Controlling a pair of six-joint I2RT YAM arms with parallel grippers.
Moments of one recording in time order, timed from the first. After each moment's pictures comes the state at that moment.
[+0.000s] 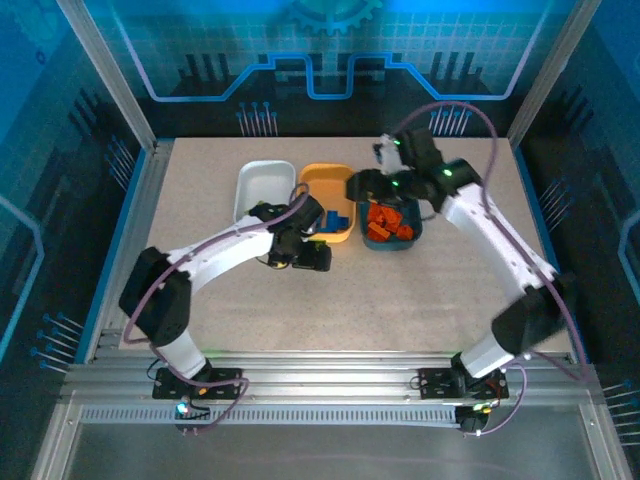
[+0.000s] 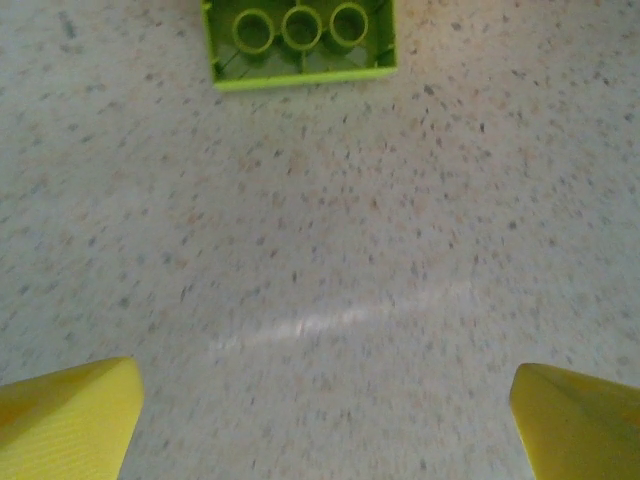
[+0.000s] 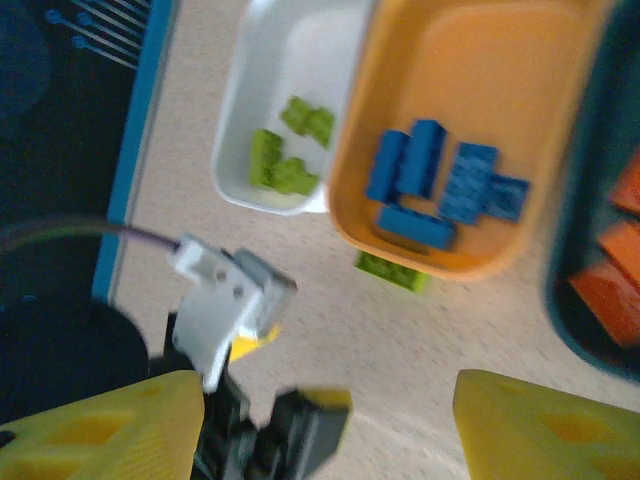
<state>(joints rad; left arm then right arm) -0.66 1.71 1.27 -0.87 0.02 -0.57 0.40 1.50 1.54 -0.88 -0.39 0.48</state>
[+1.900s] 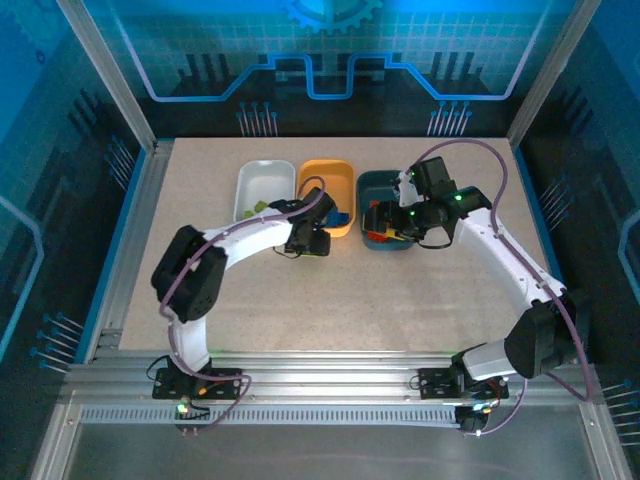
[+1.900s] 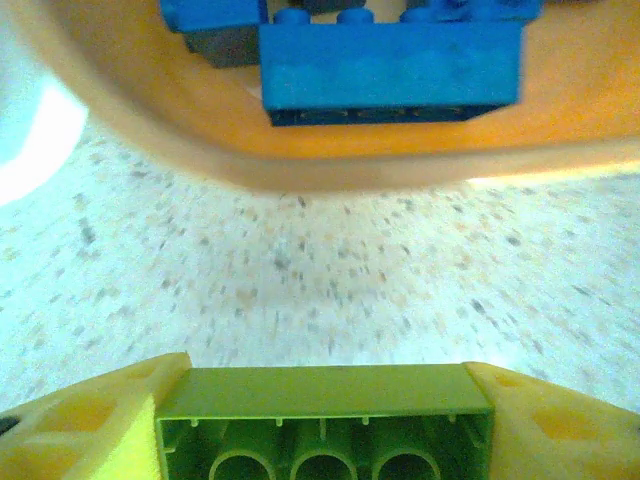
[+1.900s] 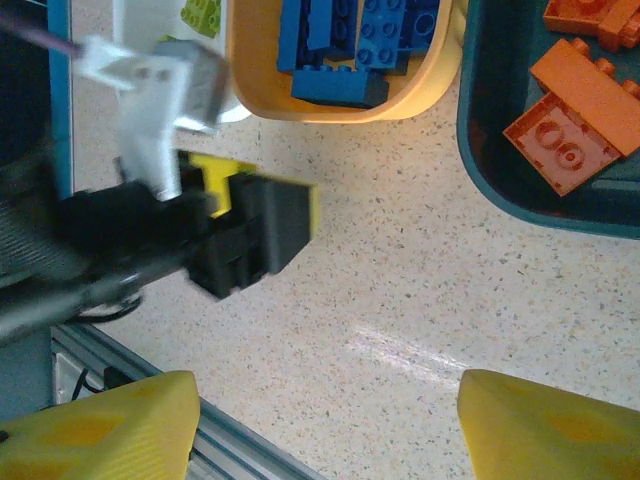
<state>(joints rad) -0.62 1.85 1.35 -0.72 -0.10 -0.58 0.34 1.41 1.28 -0.88 -0.46 0.49</state>
